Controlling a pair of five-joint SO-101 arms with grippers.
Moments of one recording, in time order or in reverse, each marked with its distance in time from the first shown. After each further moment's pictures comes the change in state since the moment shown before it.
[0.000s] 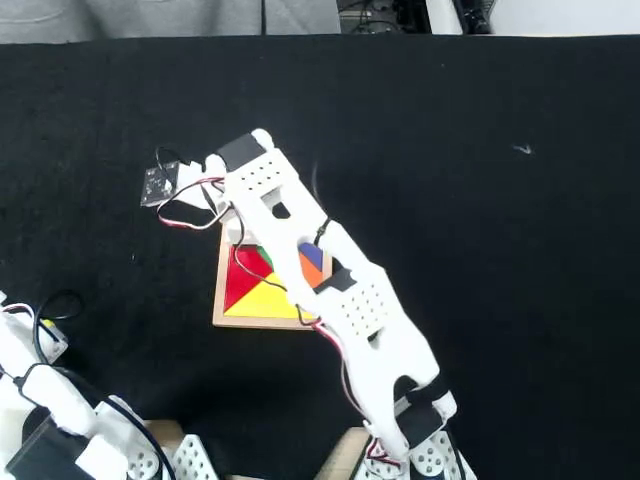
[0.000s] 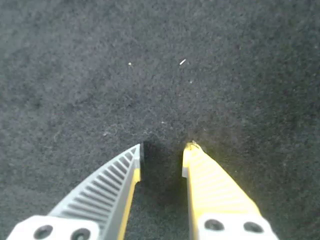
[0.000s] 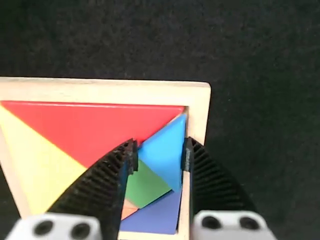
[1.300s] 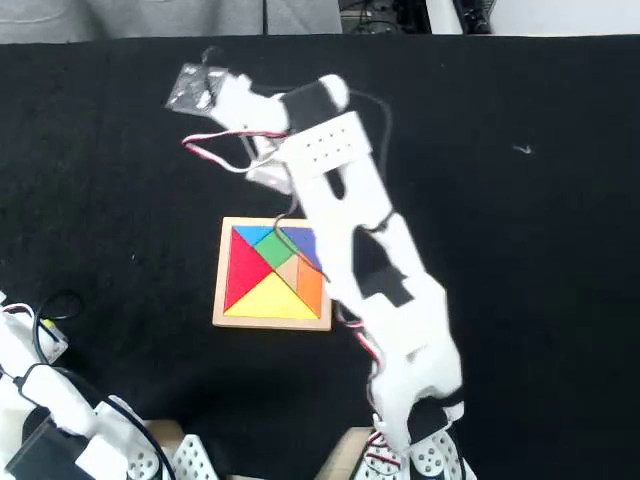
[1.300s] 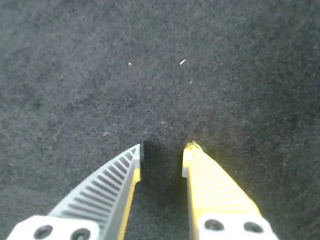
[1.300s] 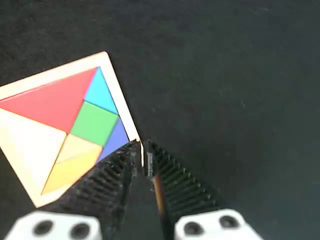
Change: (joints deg) left arm 0.0 0.0 0.0 0.0 -0.1; right arm 9.7 -23.2 -2.5 6.0 -10.9
